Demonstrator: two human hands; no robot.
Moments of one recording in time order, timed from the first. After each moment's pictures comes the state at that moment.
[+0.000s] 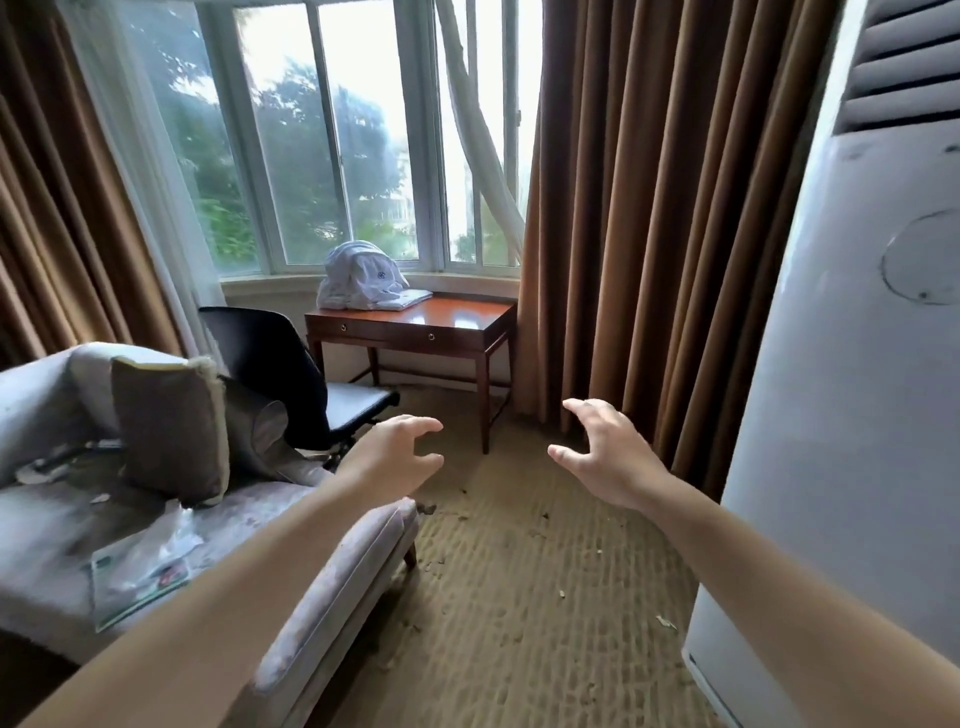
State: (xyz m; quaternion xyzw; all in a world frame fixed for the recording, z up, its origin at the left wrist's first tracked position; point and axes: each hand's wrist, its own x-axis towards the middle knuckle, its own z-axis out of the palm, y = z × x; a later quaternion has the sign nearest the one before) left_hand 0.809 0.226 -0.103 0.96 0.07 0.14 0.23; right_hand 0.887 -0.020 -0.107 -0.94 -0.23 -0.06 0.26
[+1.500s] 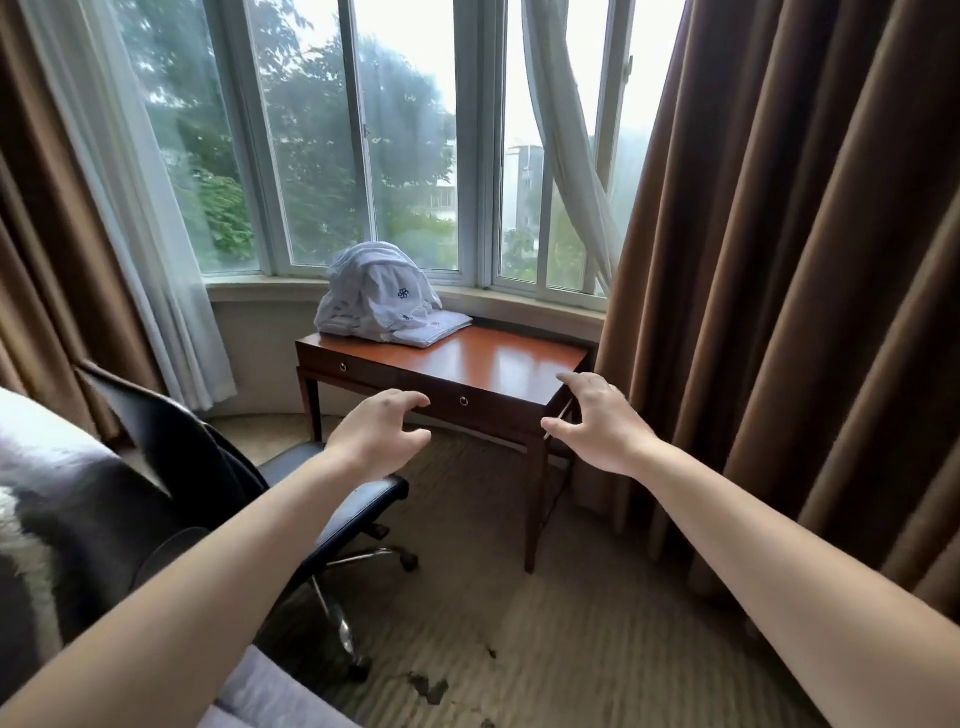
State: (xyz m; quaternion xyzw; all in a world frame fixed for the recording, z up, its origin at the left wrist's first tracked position) left_hand 1.525 0.596 -0.087 0.96 0.12 0.17 0.20; right_hand 1.641 0.359 -0.078 -0.92 -0.30 -0.05 0.26
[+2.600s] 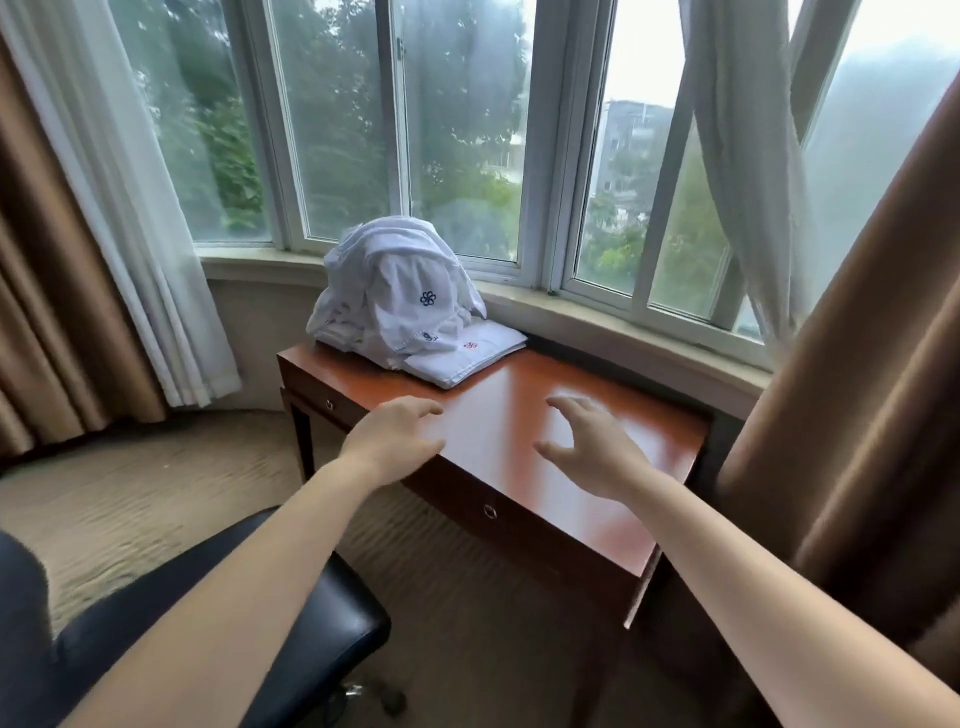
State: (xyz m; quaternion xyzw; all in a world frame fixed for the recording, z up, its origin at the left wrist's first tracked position) left_hand 2.071 0.888 -0.145 0.95 0.20 0.15 0.21; right_hand 2.208 0.678 -0.142 -0.89 -0.39 0.00 0.24
